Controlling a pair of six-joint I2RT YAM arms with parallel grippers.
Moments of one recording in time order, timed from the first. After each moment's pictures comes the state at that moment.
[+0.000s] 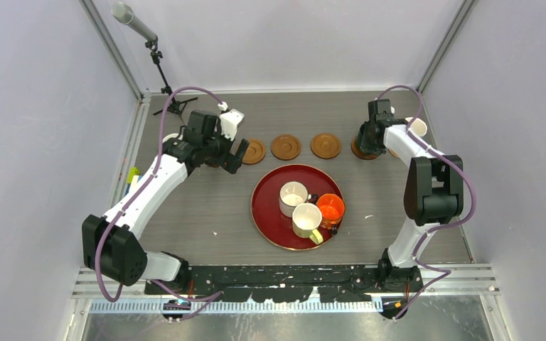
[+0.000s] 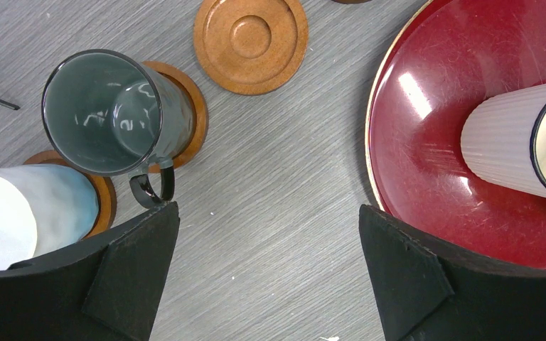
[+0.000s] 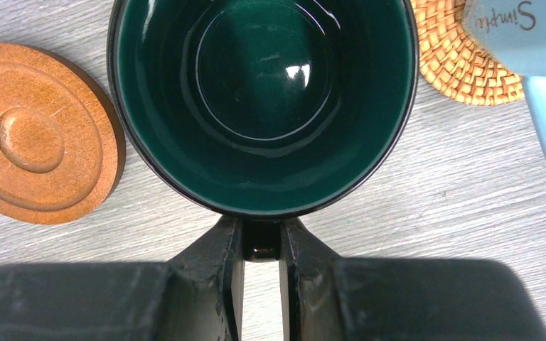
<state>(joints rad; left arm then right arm) -0.38 1.36 1.19 -0.60 0.11 0.19 0.05 1.79 1.29 -0.52 0.18 0.29</state>
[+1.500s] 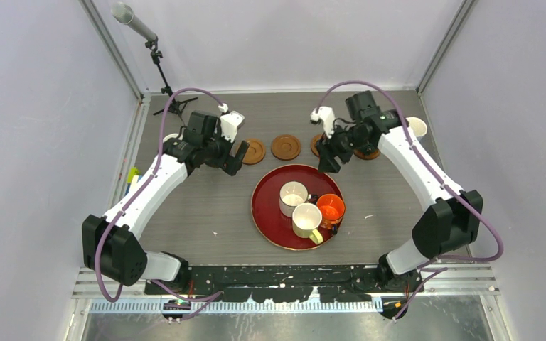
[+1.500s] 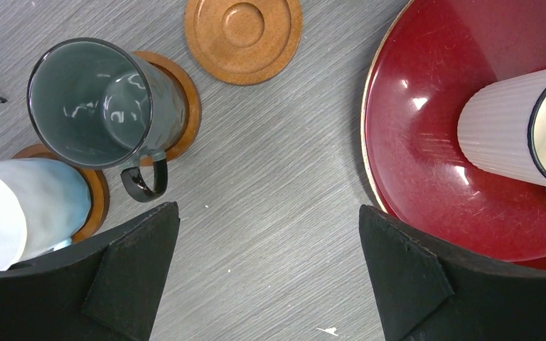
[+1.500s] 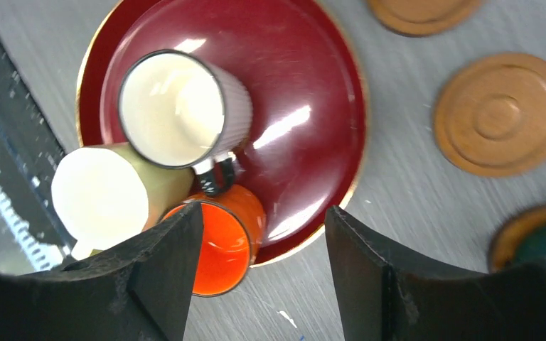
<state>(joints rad) -0.38 1.36 1.19 -0.63 0.12 0.19 0.29 1.52 1.45 -0.97 -0.55 -0.54</state>
